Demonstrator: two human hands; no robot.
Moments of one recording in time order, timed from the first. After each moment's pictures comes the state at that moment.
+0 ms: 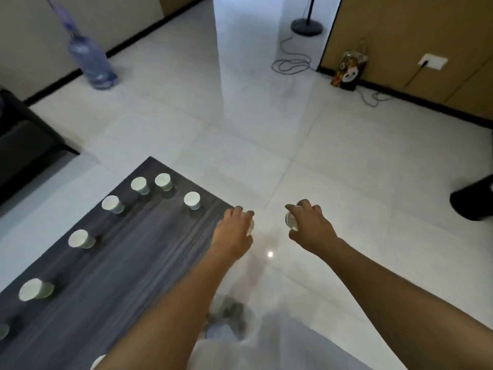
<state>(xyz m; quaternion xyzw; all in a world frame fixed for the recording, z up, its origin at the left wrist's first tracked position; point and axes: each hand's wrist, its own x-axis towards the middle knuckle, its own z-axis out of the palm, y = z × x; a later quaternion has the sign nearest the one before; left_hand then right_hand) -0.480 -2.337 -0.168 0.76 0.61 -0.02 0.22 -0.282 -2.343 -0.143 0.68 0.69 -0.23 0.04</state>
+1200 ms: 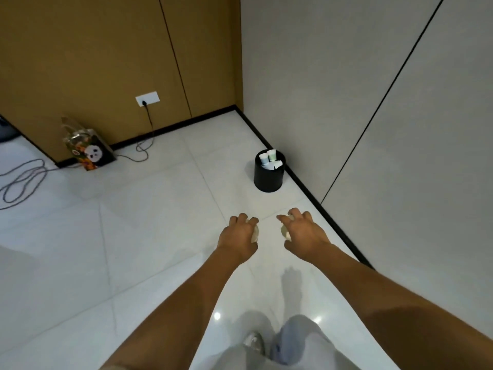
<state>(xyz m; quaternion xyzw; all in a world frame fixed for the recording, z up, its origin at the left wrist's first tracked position) 0.352 -2.159 -0.144 0.97 0.15 -0.12 0.17 0.441 -2.318 -0.125 0.92 0.34 -0.19 -0.01</state>
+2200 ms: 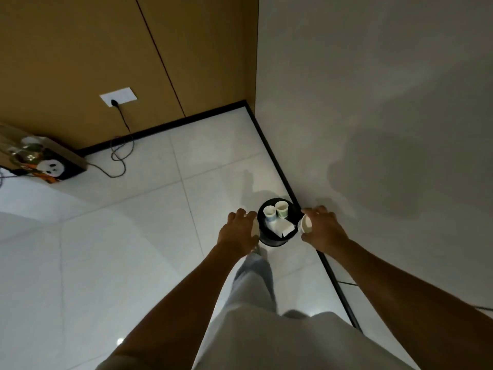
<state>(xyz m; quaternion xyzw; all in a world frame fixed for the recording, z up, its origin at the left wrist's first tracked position) 0.926 -1.887 -0.226 0.91 0.25 -0.19 0.27 1.057 -2.061 -0.218 0.91 0.24 -0.33 -0.08</state>
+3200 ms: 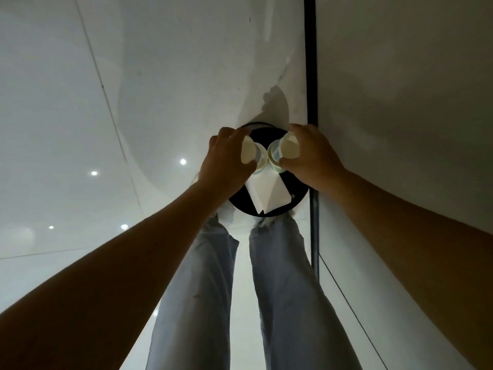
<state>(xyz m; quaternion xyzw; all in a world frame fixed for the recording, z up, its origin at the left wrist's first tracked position) 1.143 -1.835 -0.661 0.77 0.43 -0.19 0.43 1.284 -1.941 -0.665 0.82 0.31 -0.47 -0.04</state>
